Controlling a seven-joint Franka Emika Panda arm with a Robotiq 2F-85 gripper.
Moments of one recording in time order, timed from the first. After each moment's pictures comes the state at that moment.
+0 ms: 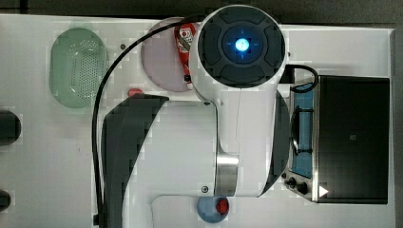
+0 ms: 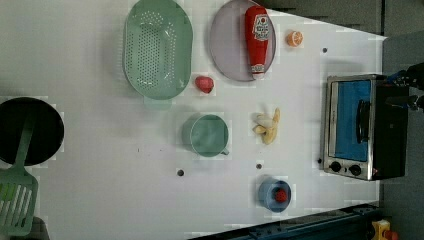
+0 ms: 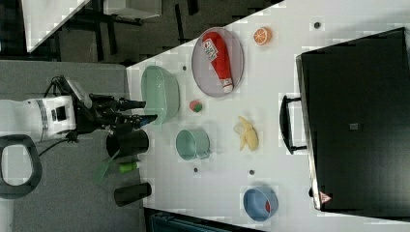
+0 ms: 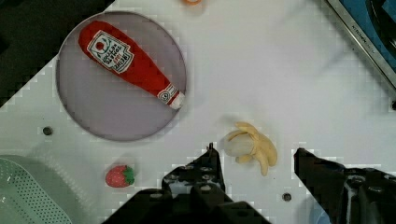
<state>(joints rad) -0.01 -0.02 -0.01 -1.79 -0.01 0.22 -0.06</state>
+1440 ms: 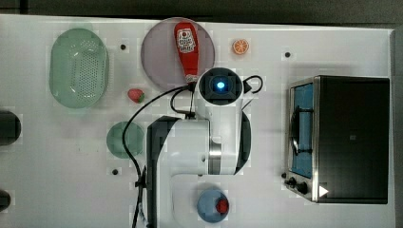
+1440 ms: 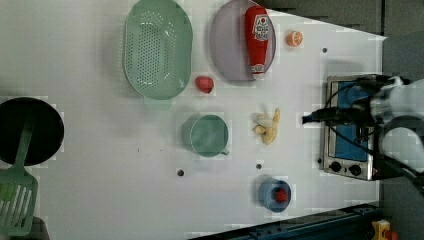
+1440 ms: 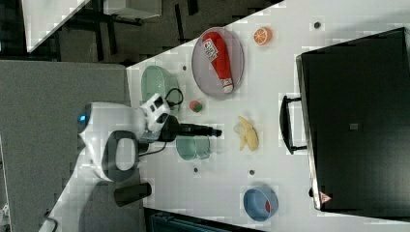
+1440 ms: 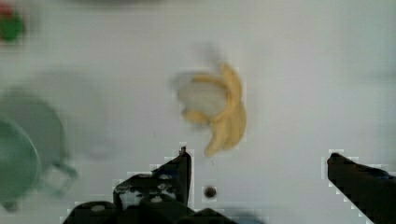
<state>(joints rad) -0.02 0.11 -0.01 -2.19 -0.03 0.52 -0.76</state>
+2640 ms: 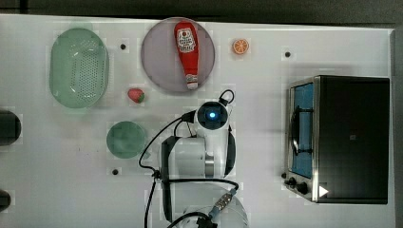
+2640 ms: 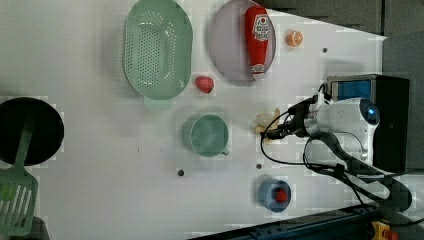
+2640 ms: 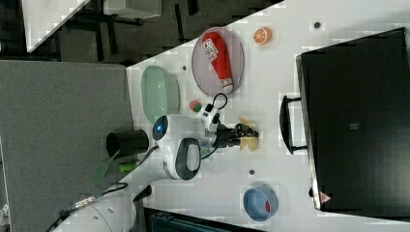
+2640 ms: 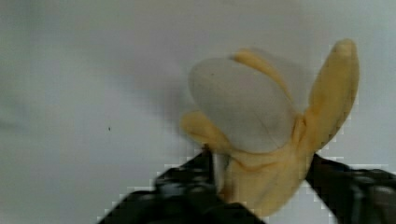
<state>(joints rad) 0.00 0.42 -0.03 -2.36 -0.05 1.01 -1.14</state>
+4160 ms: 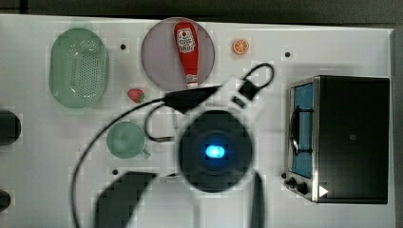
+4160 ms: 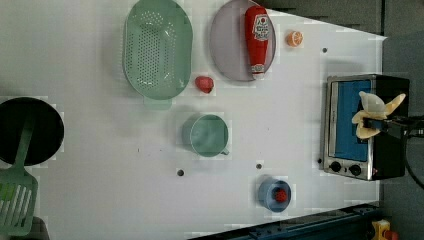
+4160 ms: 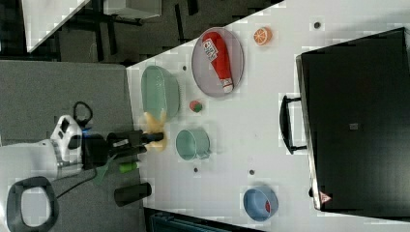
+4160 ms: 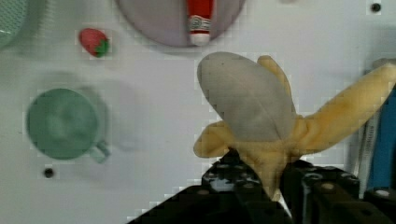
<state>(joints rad) -0.01 -0.26 0.04 -2.11 -0.03 0.34 -0.90</state>
